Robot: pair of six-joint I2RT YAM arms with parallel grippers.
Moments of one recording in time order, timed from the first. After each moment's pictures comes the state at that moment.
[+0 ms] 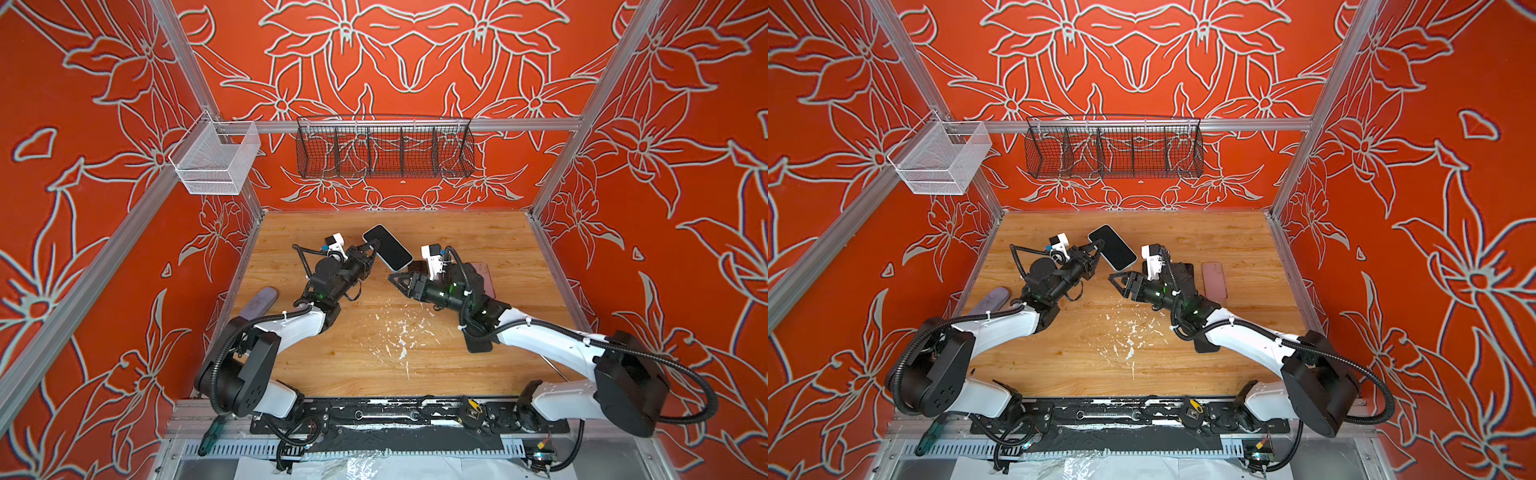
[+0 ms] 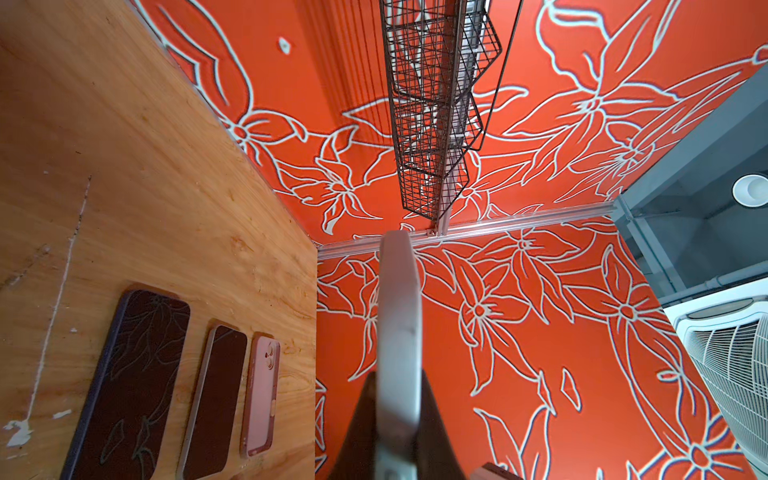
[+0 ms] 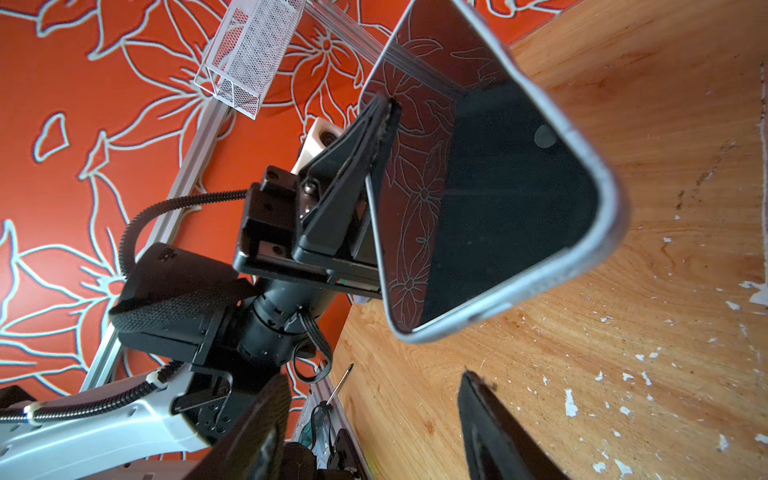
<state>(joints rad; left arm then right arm) -0.37 1.46 0.64 0.90 0.20 -1.43 0.75 1.35 0.76 0.42 -0.29 0.97</state>
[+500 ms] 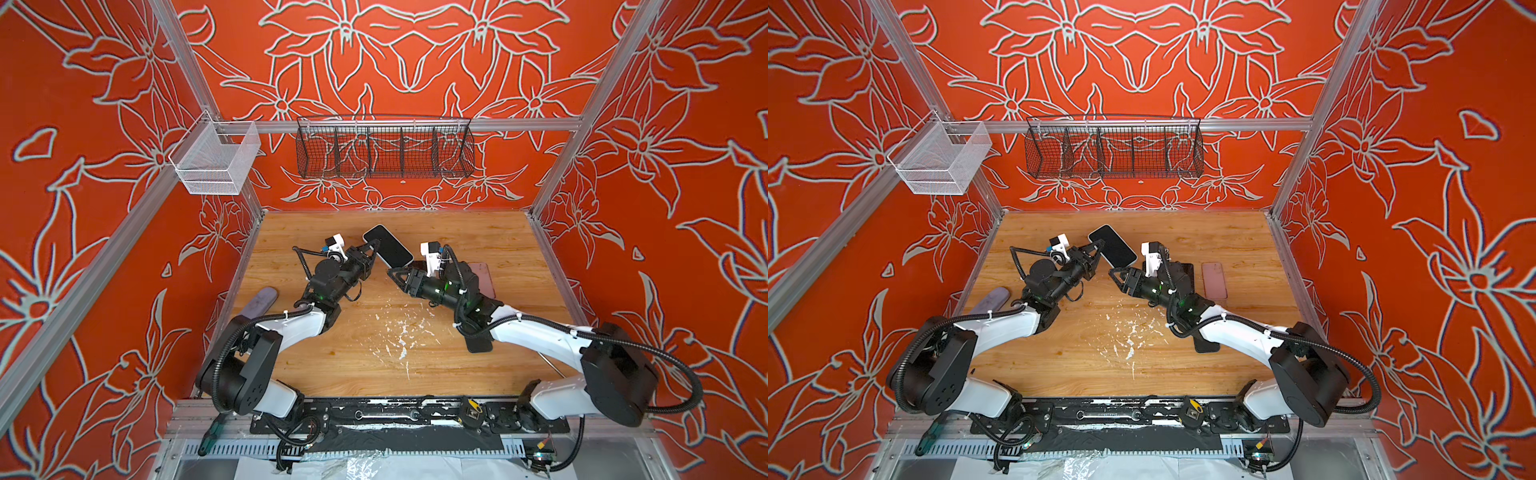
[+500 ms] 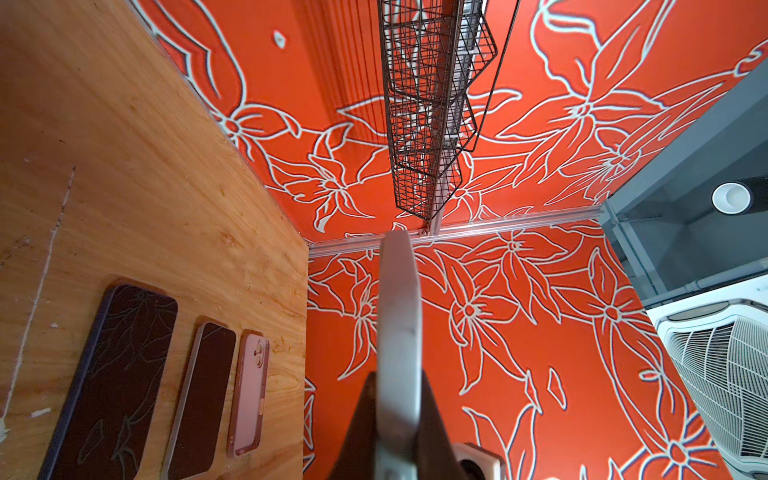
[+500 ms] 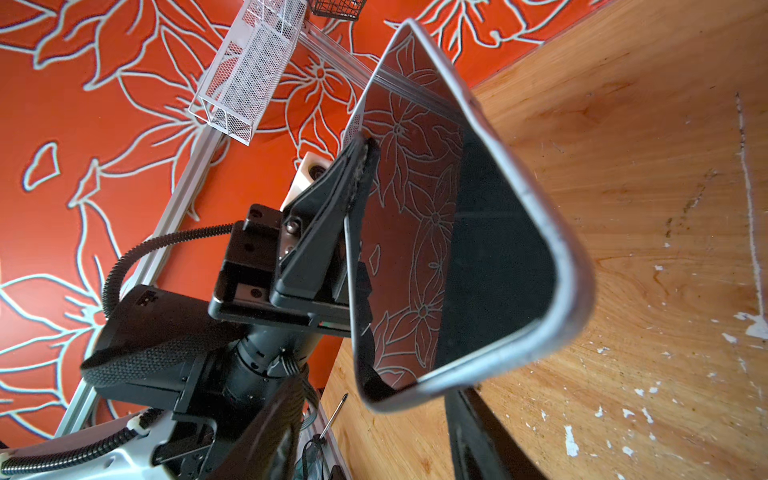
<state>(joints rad) -0.37 1.48 0.63 0.95 0.21 -1.47 0.75 1.41 0.77 0.50 -0.24 0.98</state>
